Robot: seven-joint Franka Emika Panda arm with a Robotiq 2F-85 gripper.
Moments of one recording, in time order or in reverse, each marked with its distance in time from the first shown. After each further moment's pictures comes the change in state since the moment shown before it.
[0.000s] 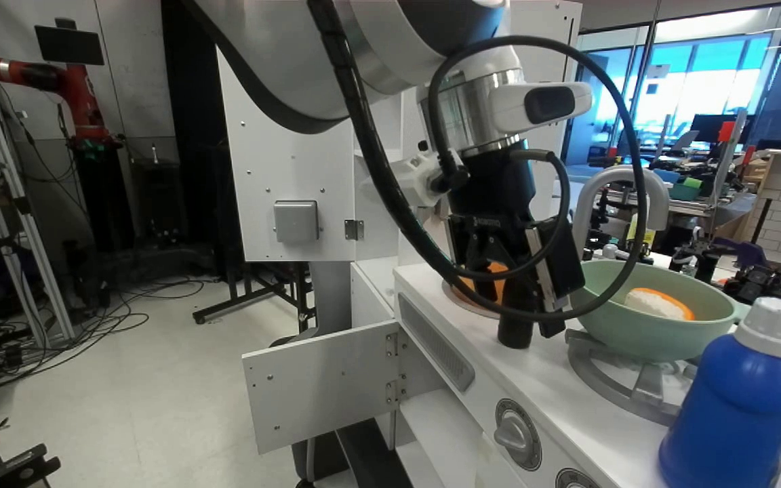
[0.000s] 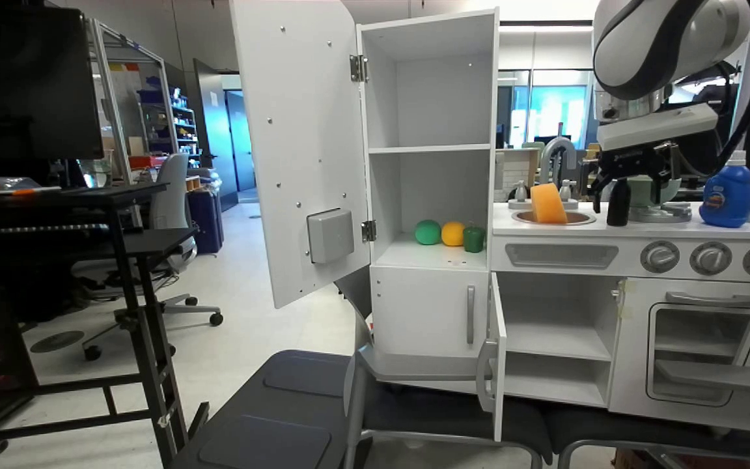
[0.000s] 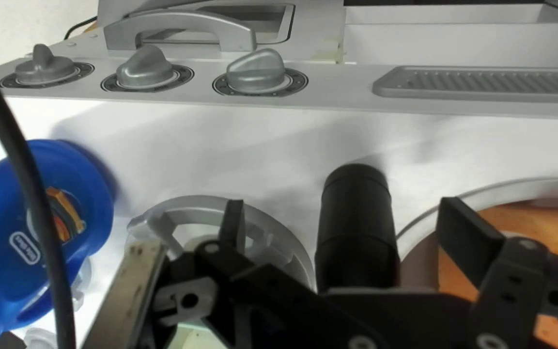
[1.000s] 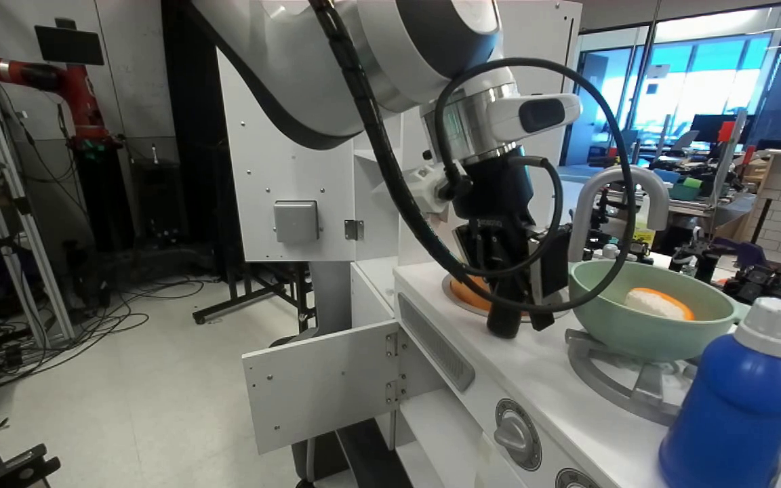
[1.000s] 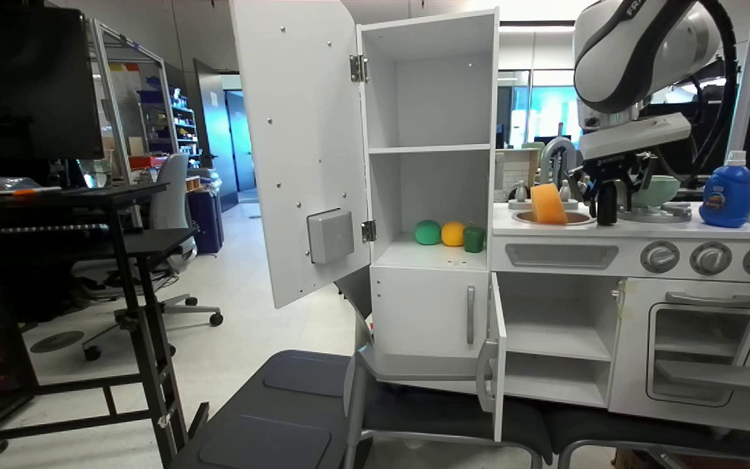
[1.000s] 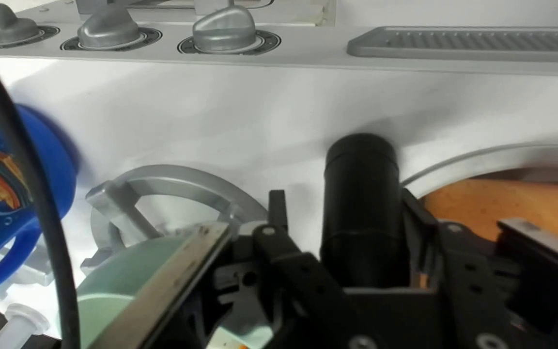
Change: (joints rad) arm 0.048 0.076 -0.040 0.089 0.000 0.002 0.021
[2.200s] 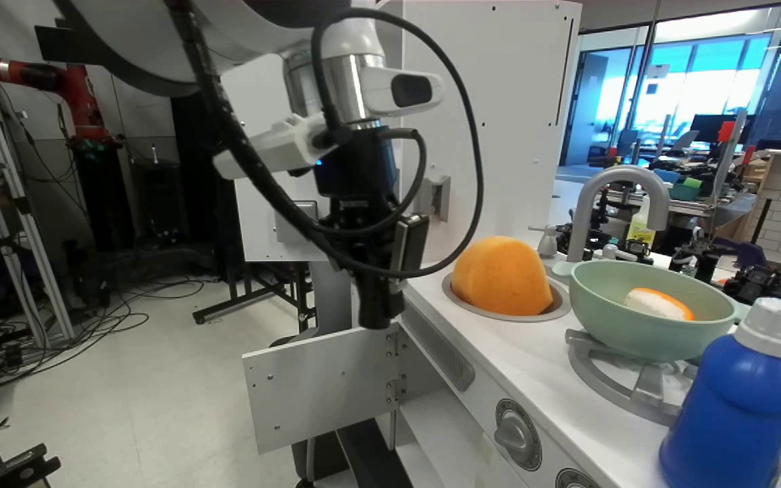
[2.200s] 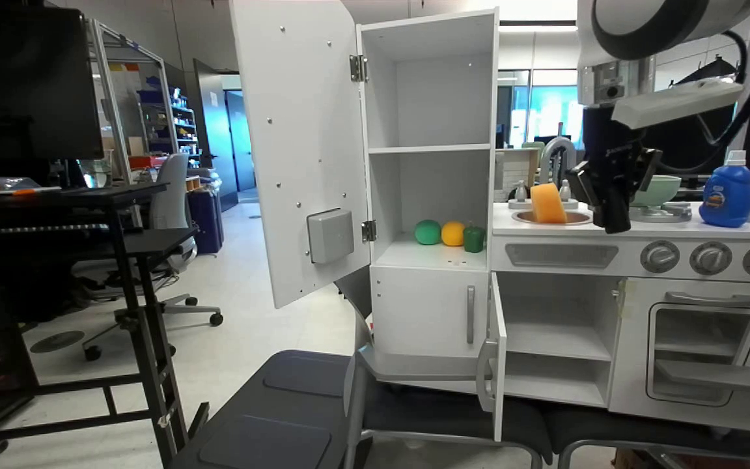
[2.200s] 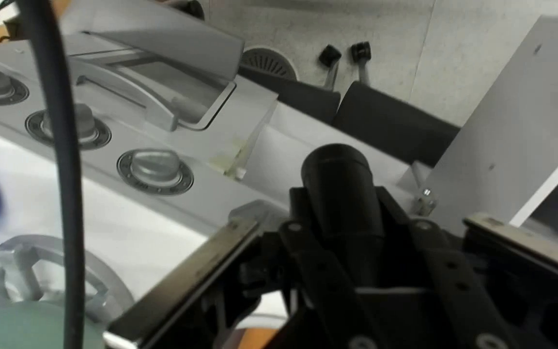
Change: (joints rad) arm 0.022 -0.308 0.139 -0.388 0.002 -0.009 -0.333
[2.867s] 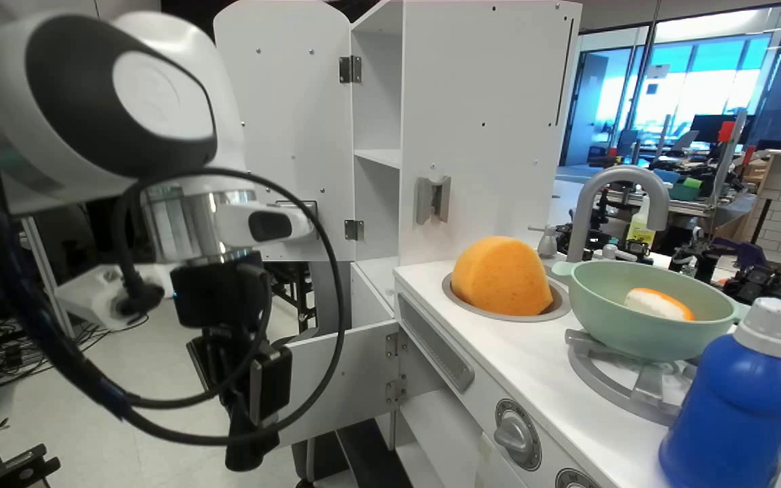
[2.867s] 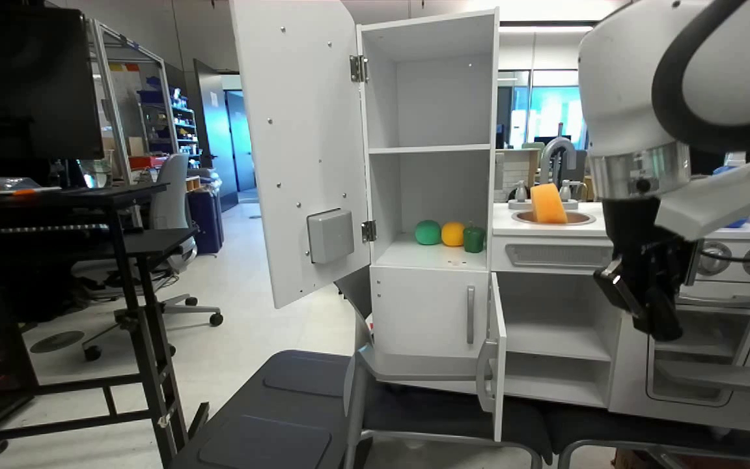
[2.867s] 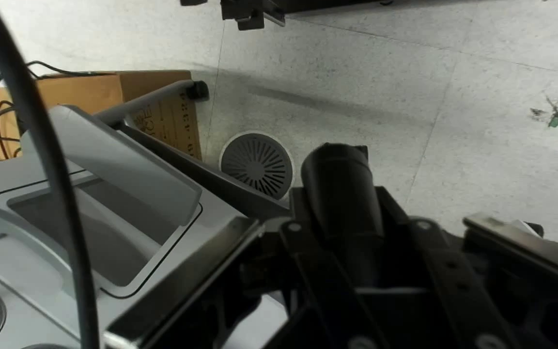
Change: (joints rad) arm 0.051 0.021 0.050 -0.282 -0.217 0.119 0.237
